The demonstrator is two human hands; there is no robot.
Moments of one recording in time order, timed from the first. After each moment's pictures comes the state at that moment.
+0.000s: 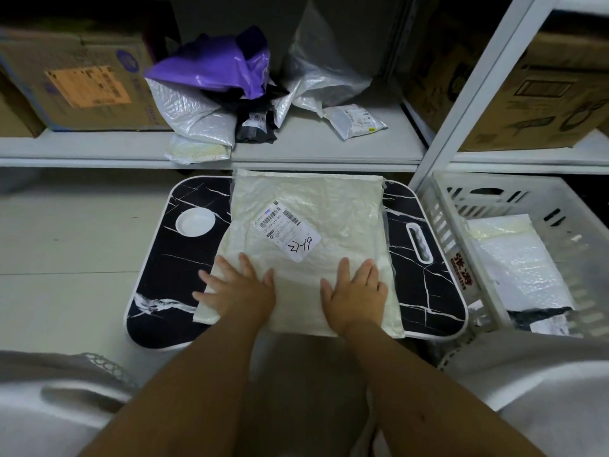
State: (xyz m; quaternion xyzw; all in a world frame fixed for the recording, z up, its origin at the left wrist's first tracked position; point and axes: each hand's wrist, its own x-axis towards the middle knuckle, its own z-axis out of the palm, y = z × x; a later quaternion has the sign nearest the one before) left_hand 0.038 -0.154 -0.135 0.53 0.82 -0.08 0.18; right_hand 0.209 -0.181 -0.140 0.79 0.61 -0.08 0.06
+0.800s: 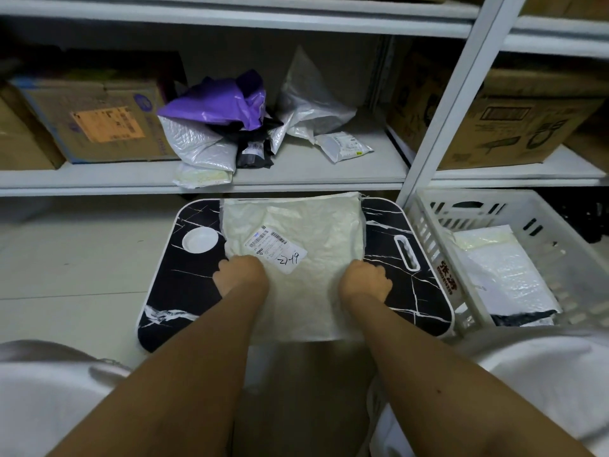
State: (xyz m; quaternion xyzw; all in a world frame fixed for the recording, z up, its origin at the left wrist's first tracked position) left_hand 0.039 -0.142 -0.068 0.58 0.80 -0.06 0.13; right_hand 0.216 -0.162 -0.070 0.85 0.52 -0.11 0.02
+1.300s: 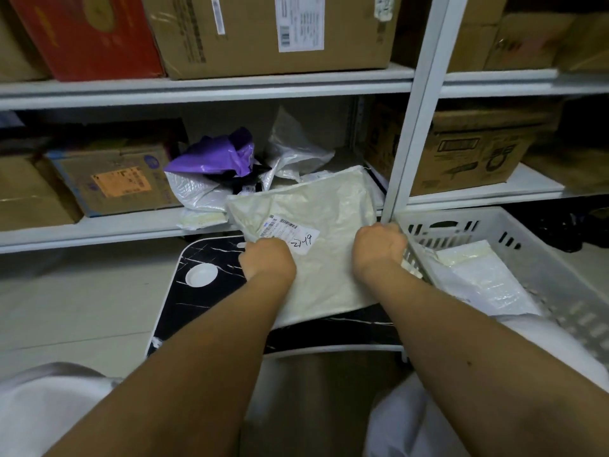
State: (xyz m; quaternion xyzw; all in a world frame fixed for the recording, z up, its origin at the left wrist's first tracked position) left_hand 0.093 -0.158 0.032 0.66 0.75 0.01 0.01; right_hand 0.251 -0.160 0.040 0.80 0.58 0.09 0.10
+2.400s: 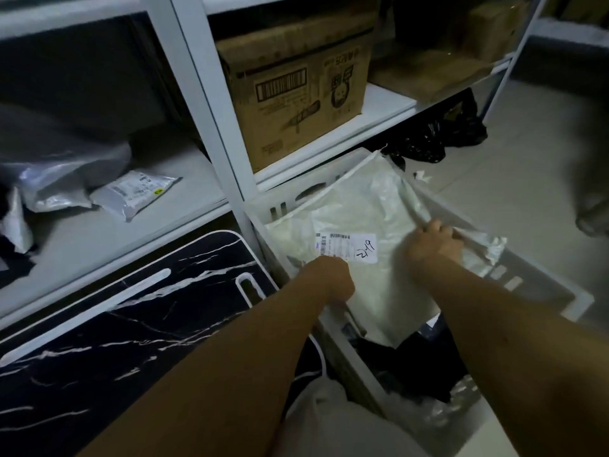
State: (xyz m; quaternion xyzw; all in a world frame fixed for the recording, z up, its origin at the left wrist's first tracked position) left_hand 0.452 -0.106 -0.047 0.90 0.34 -0.20 0.19; right_hand 0.616 -0.177 -0.079 0.95 0.29 -0.07 0.09
